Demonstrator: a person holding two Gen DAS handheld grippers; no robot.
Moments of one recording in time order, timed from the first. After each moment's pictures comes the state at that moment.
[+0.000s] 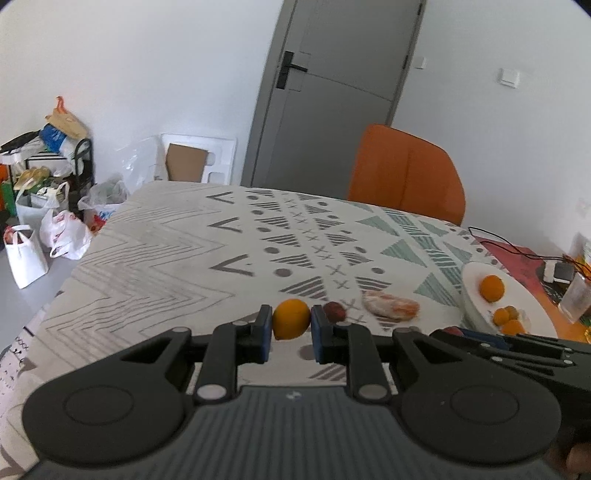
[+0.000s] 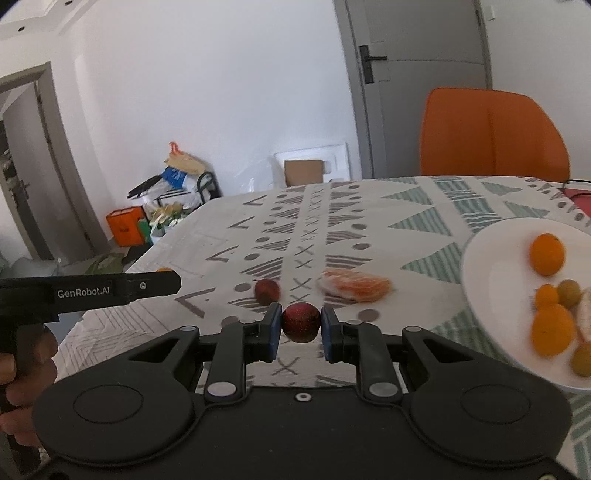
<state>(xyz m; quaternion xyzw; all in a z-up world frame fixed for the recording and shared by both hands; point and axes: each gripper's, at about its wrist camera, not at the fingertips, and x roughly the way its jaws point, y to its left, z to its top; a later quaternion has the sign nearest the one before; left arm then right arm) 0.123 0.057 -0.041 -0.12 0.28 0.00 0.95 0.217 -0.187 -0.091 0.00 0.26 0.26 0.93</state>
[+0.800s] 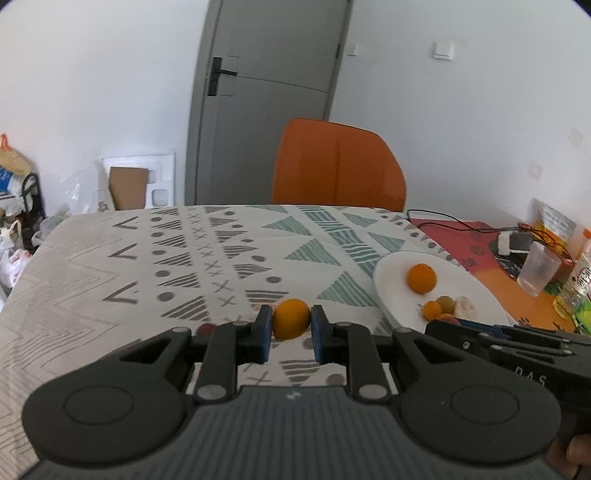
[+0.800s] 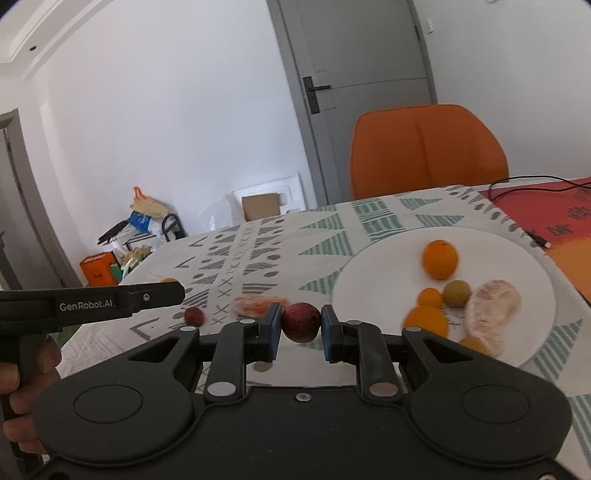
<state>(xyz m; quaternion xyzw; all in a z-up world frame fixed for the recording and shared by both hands) 0.145 -0.035 -0.022 -0.06 0.28 -0.08 0.96 0.211 -0.277 -0.083 0.06 0.23 0.21 0.95</state>
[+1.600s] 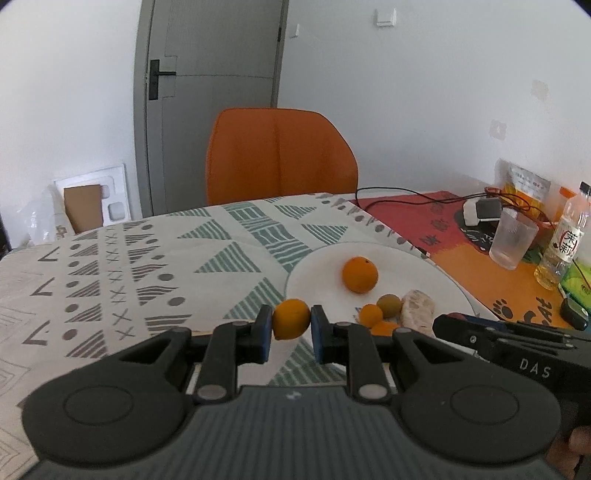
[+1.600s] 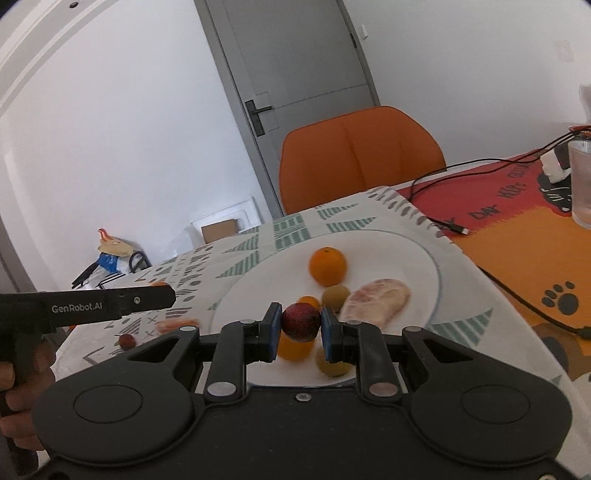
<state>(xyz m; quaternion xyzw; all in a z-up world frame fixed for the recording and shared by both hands) 0.184 -0.121 -0.026 -0.01 0.29 -0.14 0.95 0.224 -0.368 -0.100 0.11 0.21 0.15 0.96</state>
